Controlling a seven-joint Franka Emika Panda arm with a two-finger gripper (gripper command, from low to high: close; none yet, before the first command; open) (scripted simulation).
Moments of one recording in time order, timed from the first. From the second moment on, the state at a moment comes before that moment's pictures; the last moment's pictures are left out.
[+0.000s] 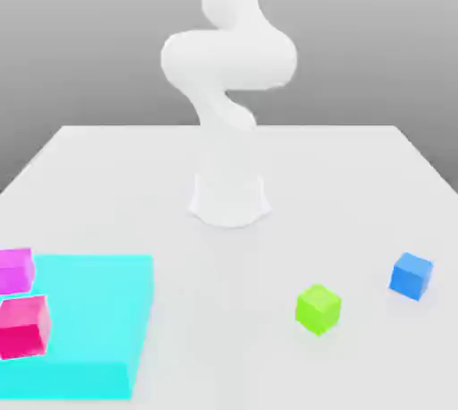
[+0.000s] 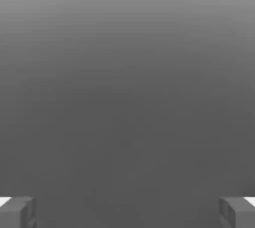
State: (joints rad) arm 0.04 -0.72 0.00 -2.35 0.00 2.35 0.77
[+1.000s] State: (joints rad) arm 0.35 0.27 0.03 -2.79 -0.09 3.06 0.56
